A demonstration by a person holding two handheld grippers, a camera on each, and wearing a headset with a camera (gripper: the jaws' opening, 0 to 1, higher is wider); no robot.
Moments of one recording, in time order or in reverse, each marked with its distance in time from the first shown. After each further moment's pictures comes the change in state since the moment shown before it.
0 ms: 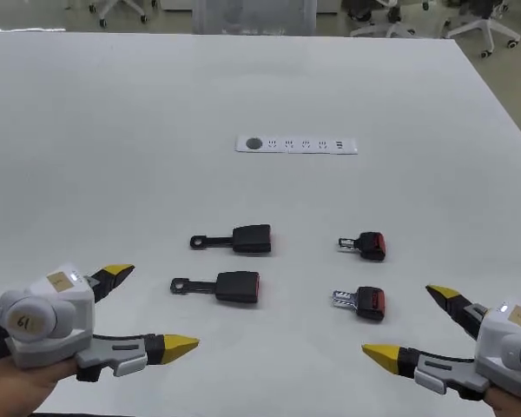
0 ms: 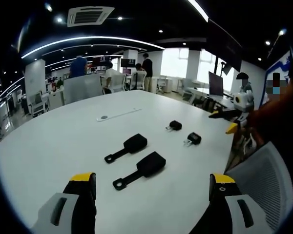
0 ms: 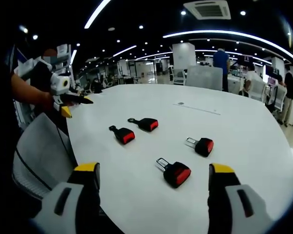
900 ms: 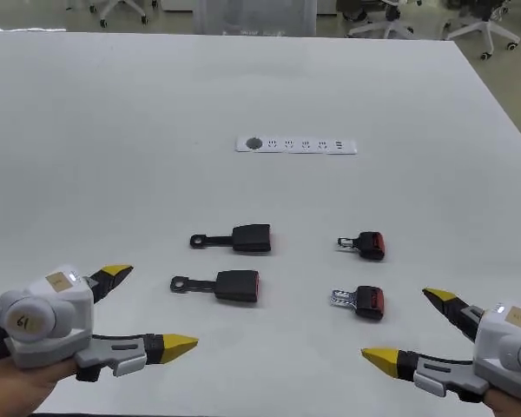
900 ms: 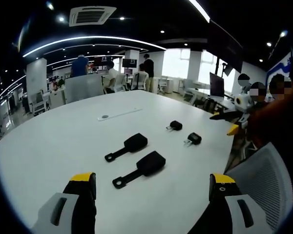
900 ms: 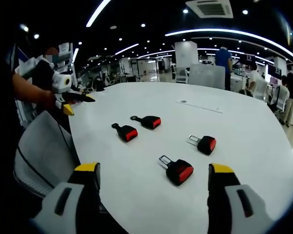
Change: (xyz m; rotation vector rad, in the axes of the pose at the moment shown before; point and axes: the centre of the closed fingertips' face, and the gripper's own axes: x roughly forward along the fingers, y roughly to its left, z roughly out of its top) left arm -0.004 -0.002 -0.002 -0.010 -0.002 0.008; right arm -0.001 0.006 -0.004 -0.007 0.015 0.021
